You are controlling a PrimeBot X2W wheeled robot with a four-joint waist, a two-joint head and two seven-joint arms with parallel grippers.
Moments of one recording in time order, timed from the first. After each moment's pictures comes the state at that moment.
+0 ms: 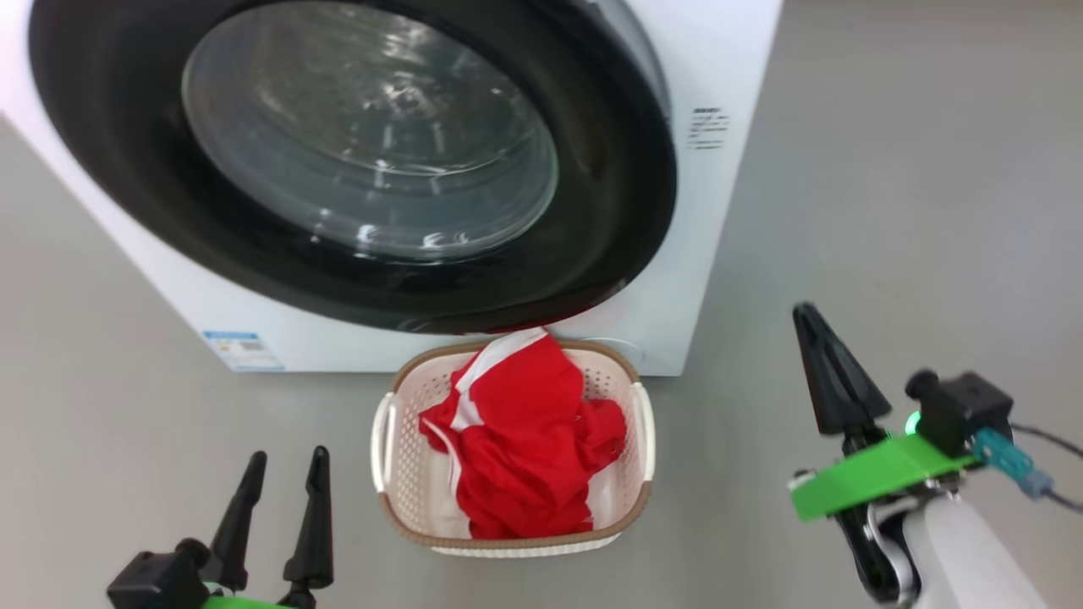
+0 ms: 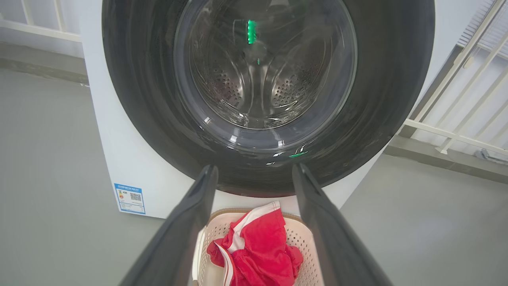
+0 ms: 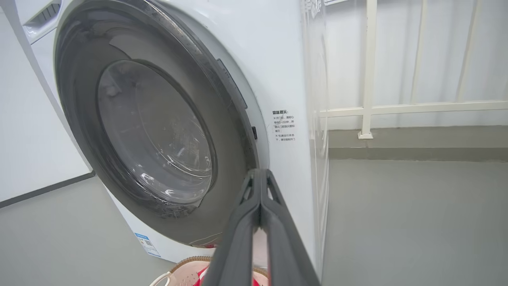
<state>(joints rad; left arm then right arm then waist) -0.04 0.05 0.00 0.21 -0.37 -0.13 -0.25 -0.21 -0.07 0.10 0.27 0.36 0.12 -0.26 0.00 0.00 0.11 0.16</state>
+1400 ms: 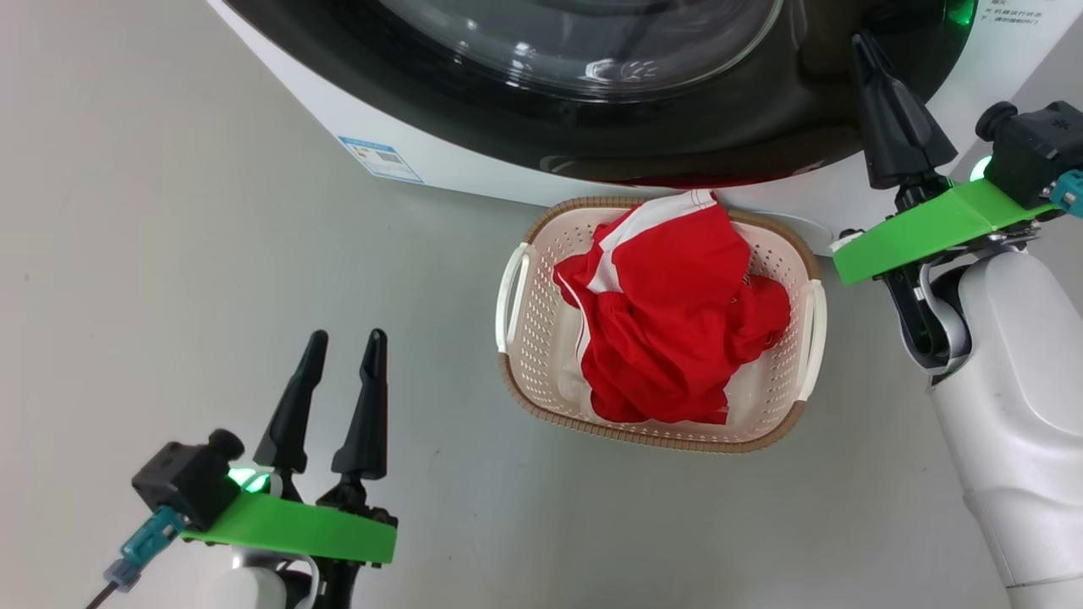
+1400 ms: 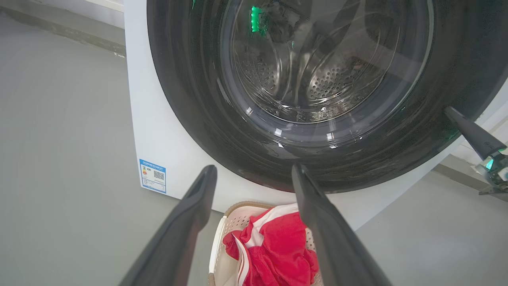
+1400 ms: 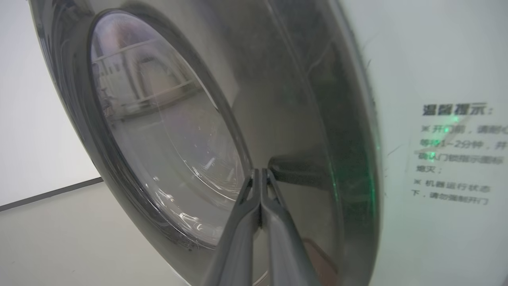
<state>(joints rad) -0.25 0.04 -0.14 0.19 -0.54 -0.13 -0.25 -0.72 -0.15 0.11 0.49 0.36 0.14 -0.26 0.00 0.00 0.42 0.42</state>
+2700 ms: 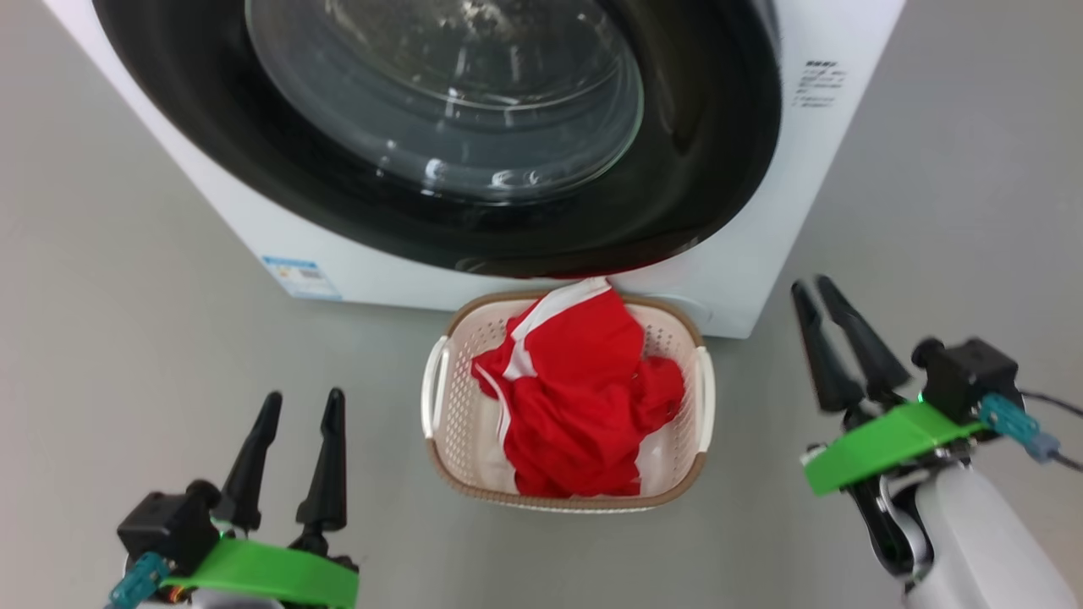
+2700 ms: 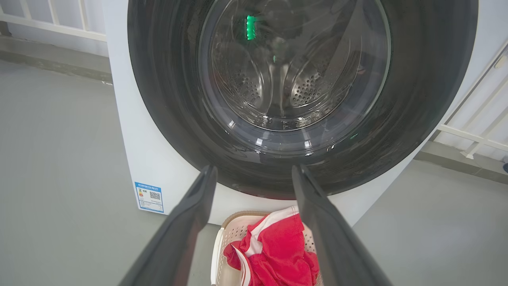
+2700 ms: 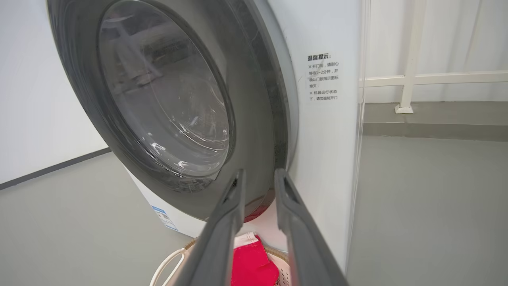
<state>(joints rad) -0.17 0.04 -0.04 0.25 -0.39 -0.13 -0.25 -0.31 -0.12 0.13 0.36 0.39 0.13 -0.26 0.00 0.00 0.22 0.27</state>
